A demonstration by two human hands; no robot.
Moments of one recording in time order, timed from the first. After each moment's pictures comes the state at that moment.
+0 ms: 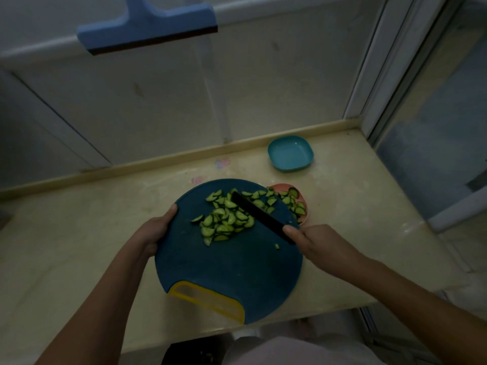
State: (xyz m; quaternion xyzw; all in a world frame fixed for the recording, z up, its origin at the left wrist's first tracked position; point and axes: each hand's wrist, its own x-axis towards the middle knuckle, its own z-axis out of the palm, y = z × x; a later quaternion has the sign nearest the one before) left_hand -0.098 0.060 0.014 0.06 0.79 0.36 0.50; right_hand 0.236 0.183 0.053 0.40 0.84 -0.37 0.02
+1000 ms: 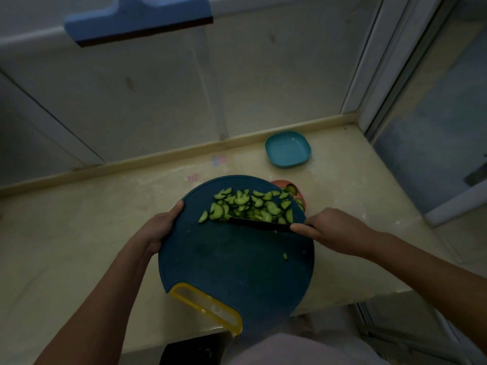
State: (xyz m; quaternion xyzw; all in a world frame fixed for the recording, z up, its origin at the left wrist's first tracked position) left_hand -0.089 0.070 0.012 0.10 0.77 0.36 0.52; right_hand 0.246 0.226 0.045 0.28 0.93 -0.22 0.10
